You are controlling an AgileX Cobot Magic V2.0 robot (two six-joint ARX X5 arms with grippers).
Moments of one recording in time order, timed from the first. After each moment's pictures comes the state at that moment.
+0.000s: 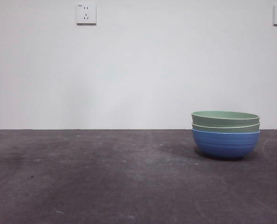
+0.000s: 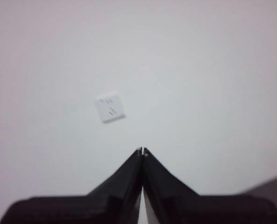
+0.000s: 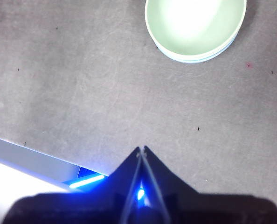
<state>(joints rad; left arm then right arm) 0.00 0.73 1.30 -0.29 0.21 0.20 0.27 1.19 1.47 -1.35 -0.21 0.05</state>
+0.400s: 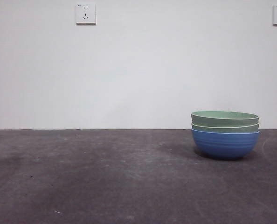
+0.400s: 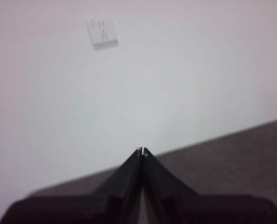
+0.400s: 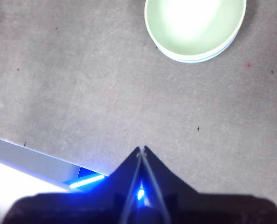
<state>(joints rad) 0.05 0.32 0.50 -0.01 0.21 0.15 0.27 1.19 1.47 -1.35 -0.21 0.05</state>
